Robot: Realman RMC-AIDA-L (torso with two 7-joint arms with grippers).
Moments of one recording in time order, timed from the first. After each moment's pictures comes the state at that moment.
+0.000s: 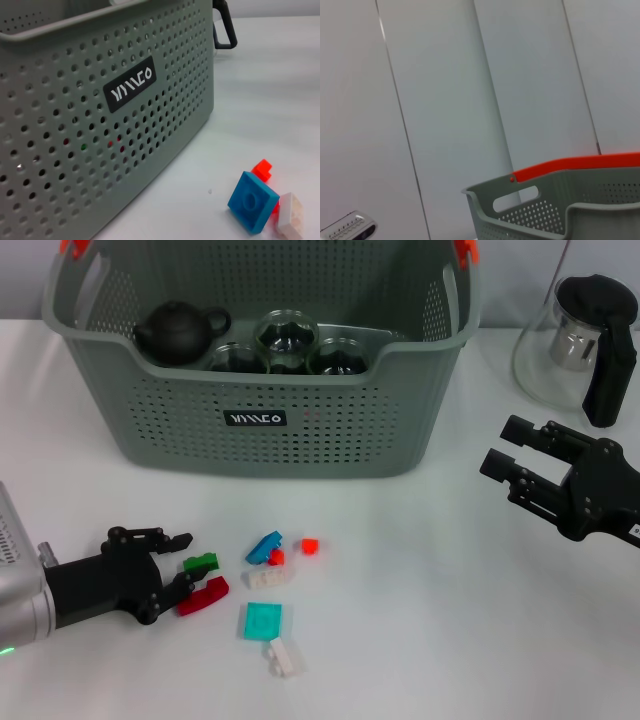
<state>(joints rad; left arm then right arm) -0.37 -2.18 0.42 0.60 2.21 1.31 -0.77 0.44 2.08 -0.49 -0.38 -1.79 -1.69 1.02</state>
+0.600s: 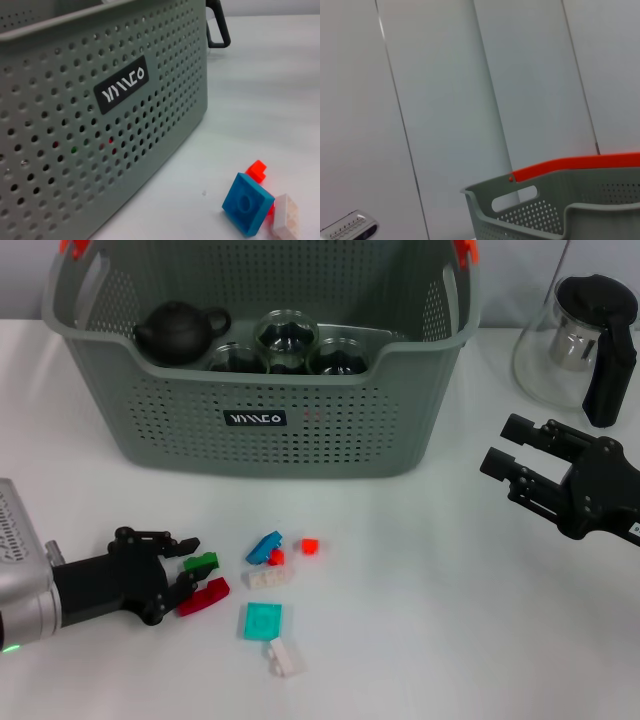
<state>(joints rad) -0.38 -2.17 0.44 0.59 2.22 1.31 -0.78 0.44 2.08 -0.49 -0.38 -1.79 -1.69 1.02</state>
